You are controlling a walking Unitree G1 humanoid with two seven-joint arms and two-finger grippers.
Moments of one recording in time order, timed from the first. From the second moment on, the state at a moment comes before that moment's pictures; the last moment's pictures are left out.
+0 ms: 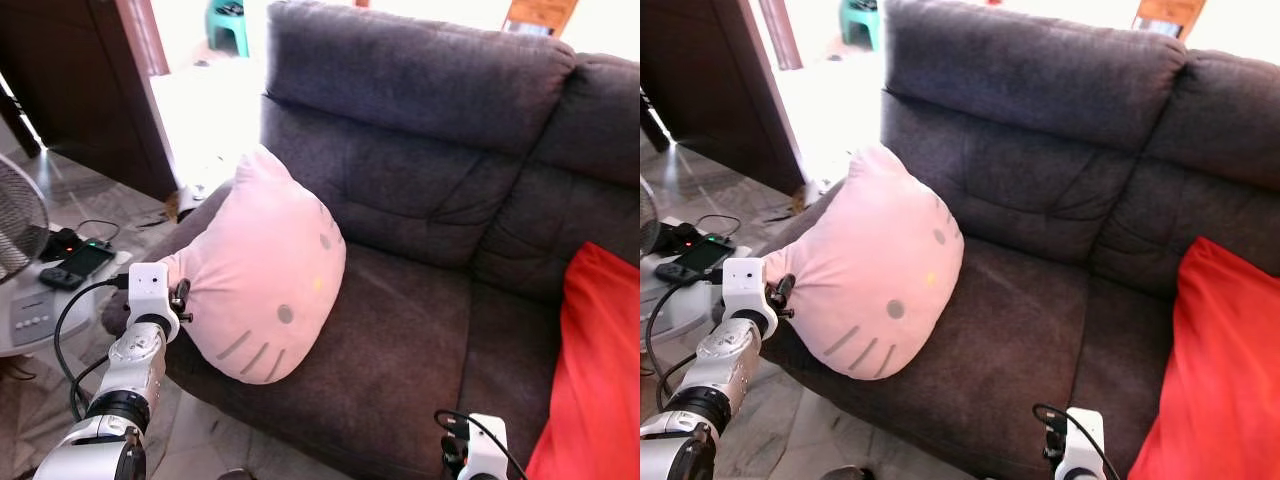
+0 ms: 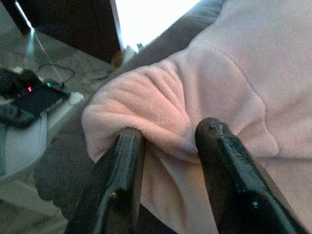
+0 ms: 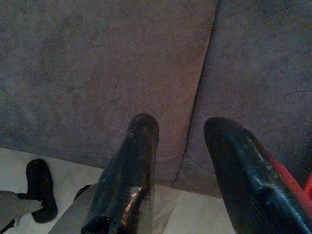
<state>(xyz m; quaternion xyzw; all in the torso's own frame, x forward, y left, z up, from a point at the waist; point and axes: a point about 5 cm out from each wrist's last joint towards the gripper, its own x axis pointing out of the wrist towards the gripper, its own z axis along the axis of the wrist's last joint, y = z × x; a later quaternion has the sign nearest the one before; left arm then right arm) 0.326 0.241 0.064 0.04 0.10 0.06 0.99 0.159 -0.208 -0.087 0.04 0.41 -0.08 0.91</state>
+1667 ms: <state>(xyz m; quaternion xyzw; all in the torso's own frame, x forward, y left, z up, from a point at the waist) 0.203 0.214 -0.064 0.04 0.38 0.03 0.92 0.152 -0.200 -0.094 0.03 0.45 -0.06 0.89</state>
